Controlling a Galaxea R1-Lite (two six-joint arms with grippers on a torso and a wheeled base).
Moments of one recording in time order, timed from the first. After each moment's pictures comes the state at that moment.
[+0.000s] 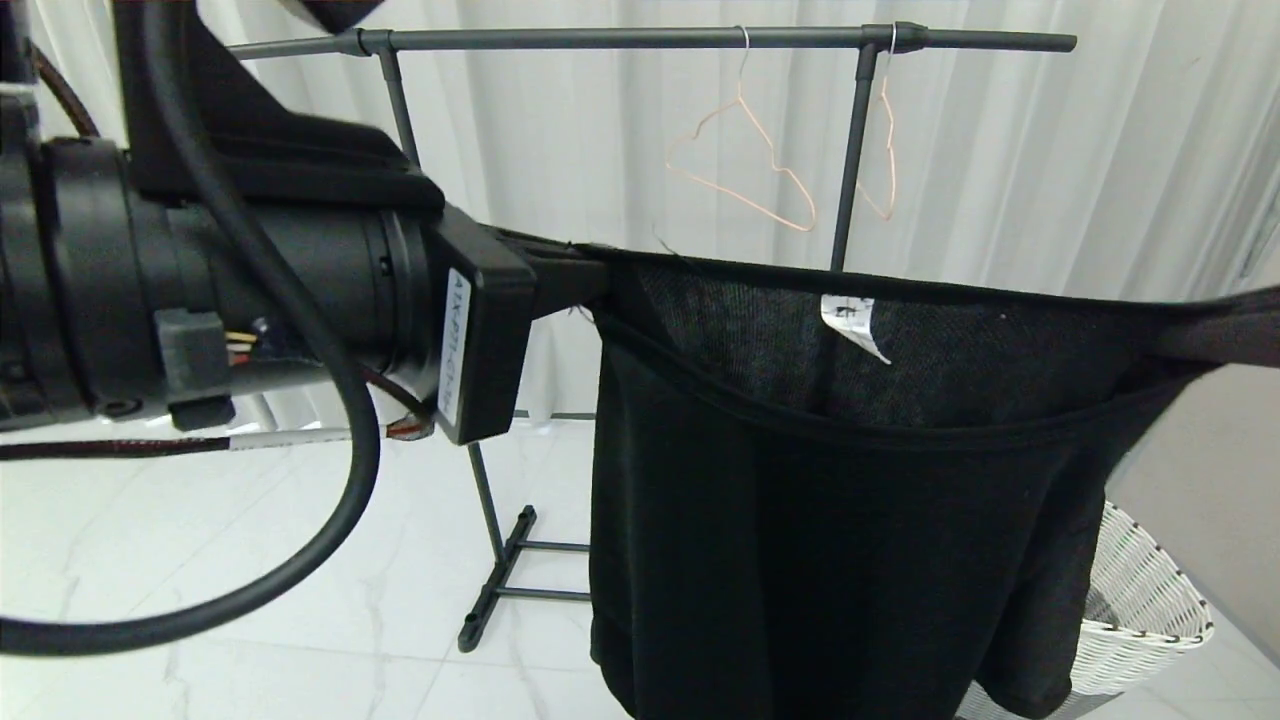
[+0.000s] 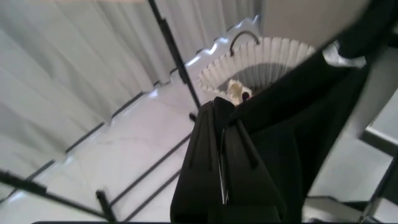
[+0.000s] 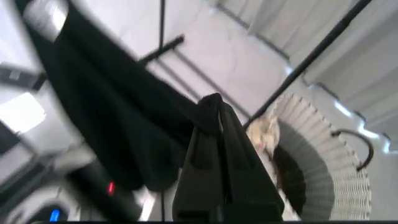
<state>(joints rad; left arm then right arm) -0.85 1.40 -1.35 0.20 0.06 0.23 0.85 1.22 -1.50 0.72 -0.11 -0.05</state>
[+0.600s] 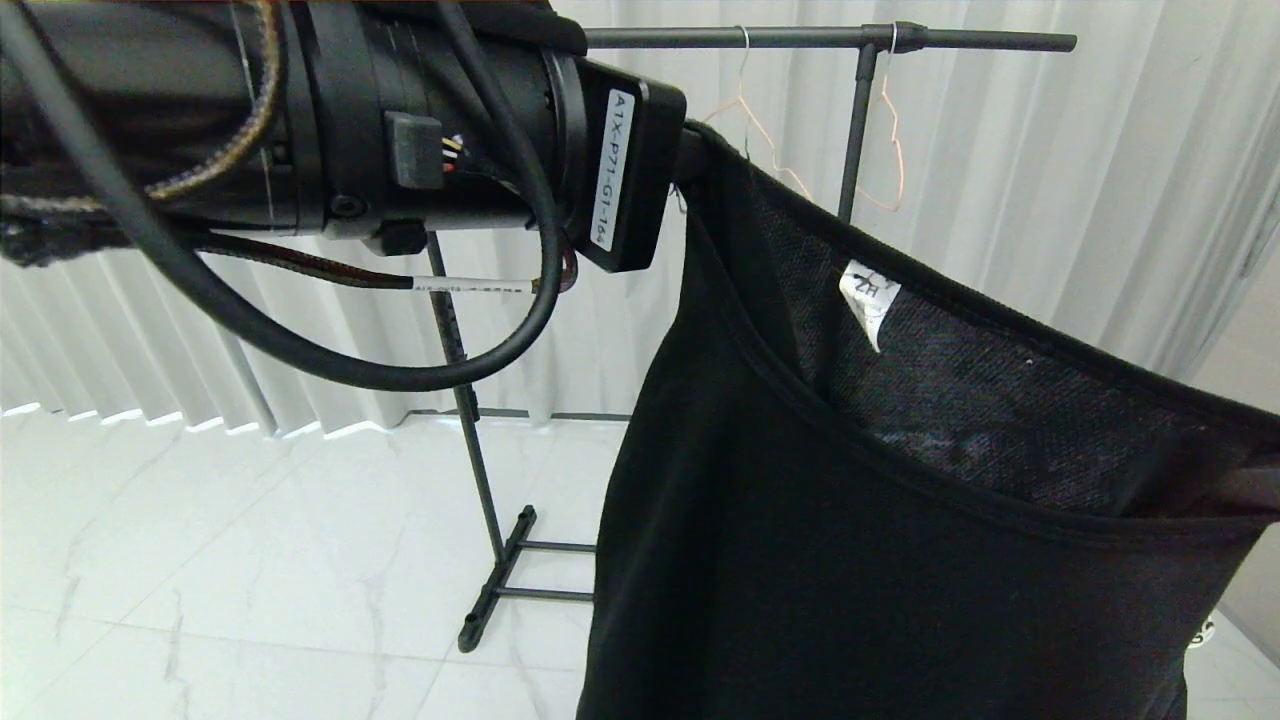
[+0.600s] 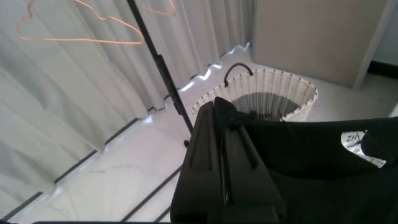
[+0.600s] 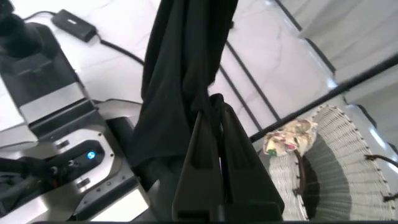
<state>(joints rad) -0.83 1.57 -1.60 0.19 -0.01 0.23 1.11 1.19 -1.49 0.82 -0.14 -0.05</state>
